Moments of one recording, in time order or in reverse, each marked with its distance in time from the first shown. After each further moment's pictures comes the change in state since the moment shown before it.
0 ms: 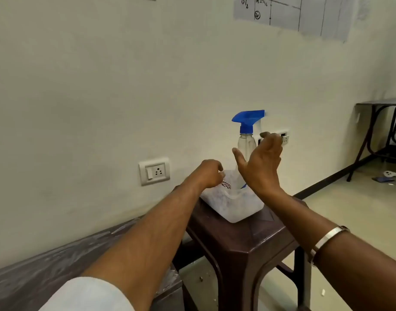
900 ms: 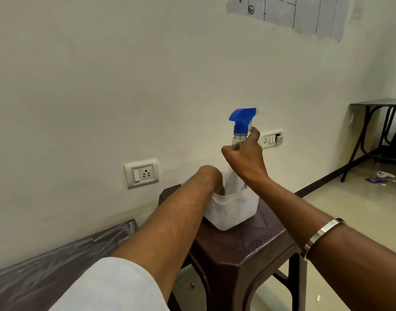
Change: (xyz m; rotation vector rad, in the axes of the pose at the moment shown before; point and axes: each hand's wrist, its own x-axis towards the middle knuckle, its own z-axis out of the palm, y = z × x) left_hand 0.028 0.040 0.009 0.620 -0.546 -0.071; right_hand 0.027 -0.006 0.005 0.456 -0.257 0.221
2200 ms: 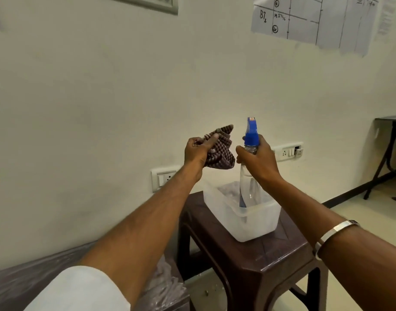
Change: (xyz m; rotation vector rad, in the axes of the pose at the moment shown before) left_hand -0.018 -0.095 -0.013 -1.976 0.828 0.141; right_hand 0.002 -0.031 0.015 0.108 -0.100 -0.060
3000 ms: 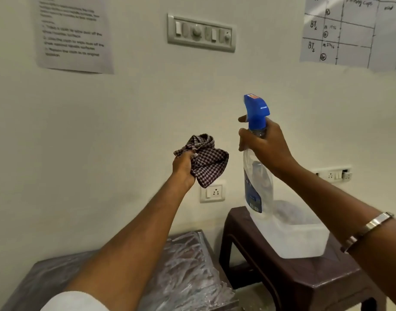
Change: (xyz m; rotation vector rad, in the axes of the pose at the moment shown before) left_hand -0.053 0.095 -0.153 -0.382 0.171 -0.029; right_hand -0.028 -0.156 0.058 0.166 -0.213 -0.396
